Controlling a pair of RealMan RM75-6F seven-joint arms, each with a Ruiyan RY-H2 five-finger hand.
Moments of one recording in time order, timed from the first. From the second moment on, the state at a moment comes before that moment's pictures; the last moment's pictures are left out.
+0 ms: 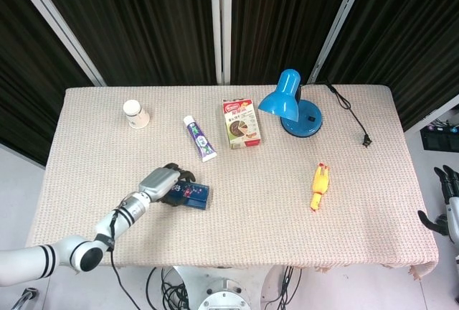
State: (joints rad) left arm -0.80 -1.41 -0.11 -1.59 1.13 0.70 0.00; right arm 0.05 -1.09 0.10 -1.47 -1.35 1.38 0.16
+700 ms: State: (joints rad) left arm -0.75 -1.54 -0.11 -1.40 1.36 0.95 -0.05; right arm 0.05 -1.10 0.11 -1.46 -1.35 1.37 0.17
